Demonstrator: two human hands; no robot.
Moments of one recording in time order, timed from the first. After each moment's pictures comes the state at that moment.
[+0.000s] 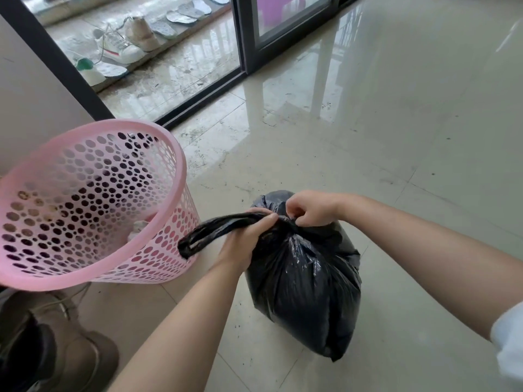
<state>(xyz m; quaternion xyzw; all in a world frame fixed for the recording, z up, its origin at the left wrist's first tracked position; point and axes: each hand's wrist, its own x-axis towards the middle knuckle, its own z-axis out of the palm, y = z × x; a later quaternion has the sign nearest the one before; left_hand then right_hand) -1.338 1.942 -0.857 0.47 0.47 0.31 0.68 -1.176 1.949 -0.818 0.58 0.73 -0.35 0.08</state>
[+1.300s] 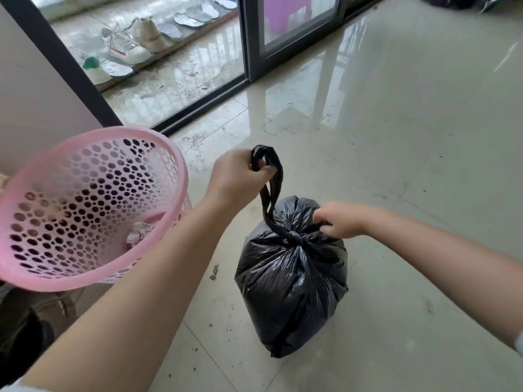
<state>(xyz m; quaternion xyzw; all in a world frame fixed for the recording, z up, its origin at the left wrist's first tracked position) -1.317 1.975 -0.720 0.69 0.56 0.24 0.40 -1.126 1.936 -0.814 0.60 0.74 -0.24 0.18</state>
